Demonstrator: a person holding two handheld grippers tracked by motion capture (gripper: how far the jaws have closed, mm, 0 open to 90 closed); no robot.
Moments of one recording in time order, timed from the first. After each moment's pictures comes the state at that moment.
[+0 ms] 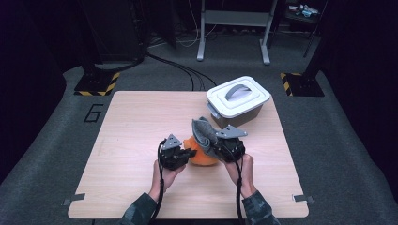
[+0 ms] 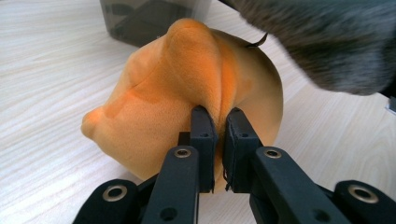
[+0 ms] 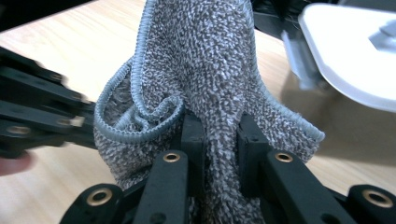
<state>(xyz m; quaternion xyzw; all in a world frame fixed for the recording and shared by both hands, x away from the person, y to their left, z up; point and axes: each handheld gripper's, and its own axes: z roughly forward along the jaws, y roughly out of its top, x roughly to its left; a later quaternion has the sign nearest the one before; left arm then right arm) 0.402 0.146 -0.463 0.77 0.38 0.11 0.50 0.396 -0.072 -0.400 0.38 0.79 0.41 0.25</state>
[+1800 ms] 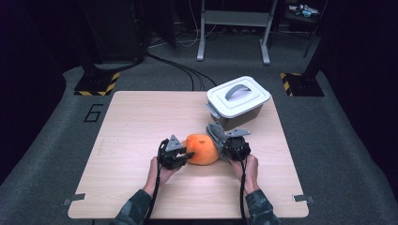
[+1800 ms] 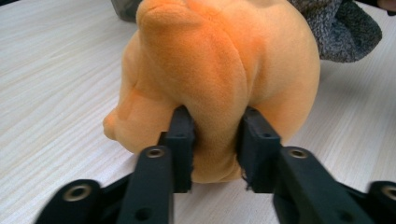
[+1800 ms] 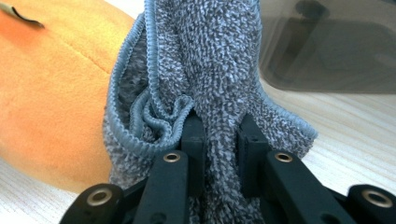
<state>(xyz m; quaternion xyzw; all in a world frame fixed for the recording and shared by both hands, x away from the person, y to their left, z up) 0.416 0.155 -0.482 0.82 0.32 0.15 0.45 0.435 -0.103 -0.460 0.46 0.79 0.34 0.23</state>
